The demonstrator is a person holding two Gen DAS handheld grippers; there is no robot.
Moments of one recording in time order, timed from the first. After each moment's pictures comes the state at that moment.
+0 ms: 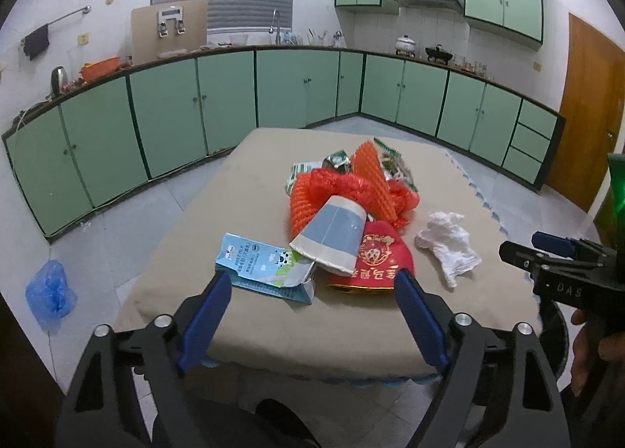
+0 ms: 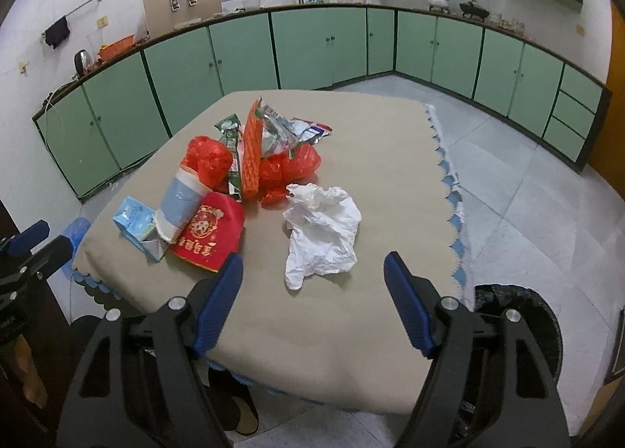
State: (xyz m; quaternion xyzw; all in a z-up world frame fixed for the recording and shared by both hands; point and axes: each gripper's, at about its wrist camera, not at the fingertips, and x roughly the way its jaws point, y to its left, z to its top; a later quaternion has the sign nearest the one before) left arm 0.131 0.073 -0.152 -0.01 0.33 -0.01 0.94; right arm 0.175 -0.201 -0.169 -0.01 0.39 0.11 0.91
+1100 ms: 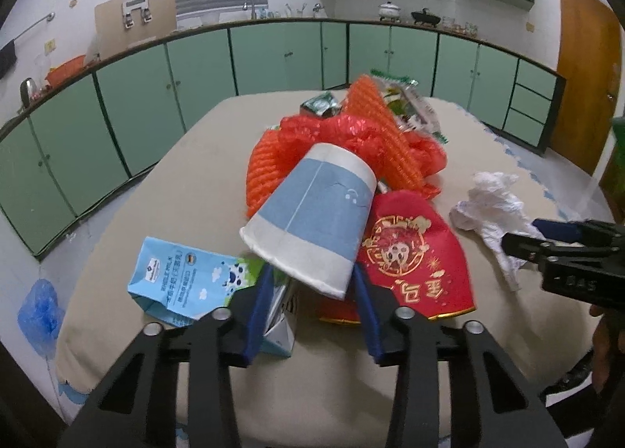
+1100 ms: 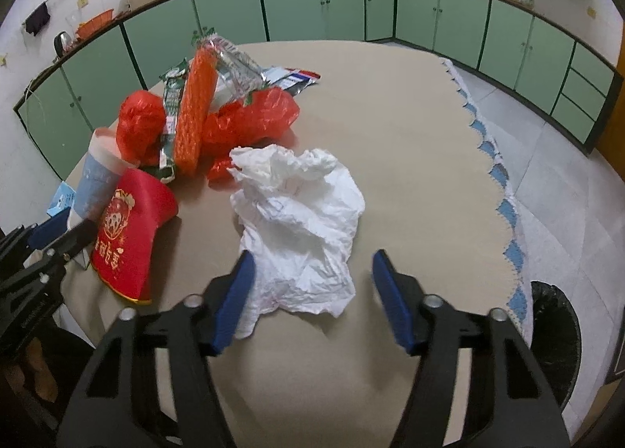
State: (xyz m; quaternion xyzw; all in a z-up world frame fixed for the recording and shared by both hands) left arm 0.217 0.050 -0.229 0.03 0.36 -0.03 0.93; right arm 0.246 -0.204 -0.244 -0.01 0.45 0.11 0.89
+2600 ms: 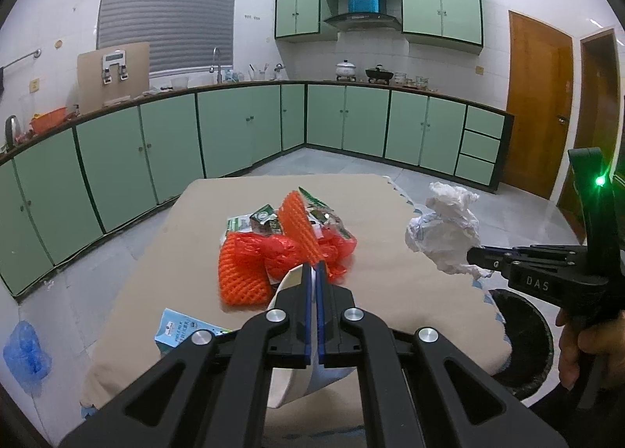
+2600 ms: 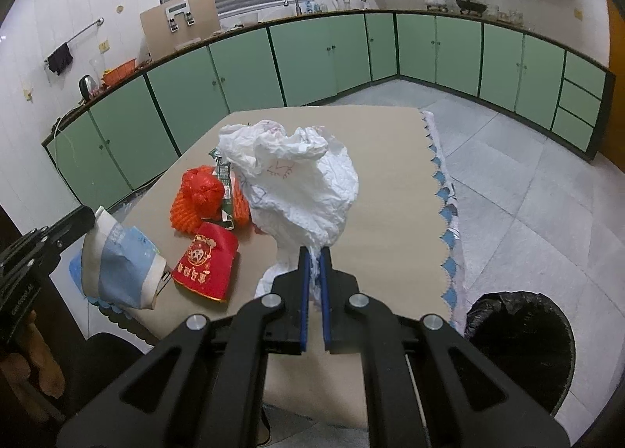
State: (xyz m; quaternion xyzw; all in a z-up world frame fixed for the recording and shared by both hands) left arm 0.154 0.026 -0.124 0.02 0.26 -0.11 0.96; right arm 0.180 -0.244 -0.148 0.03 0.37 0.13 0.92
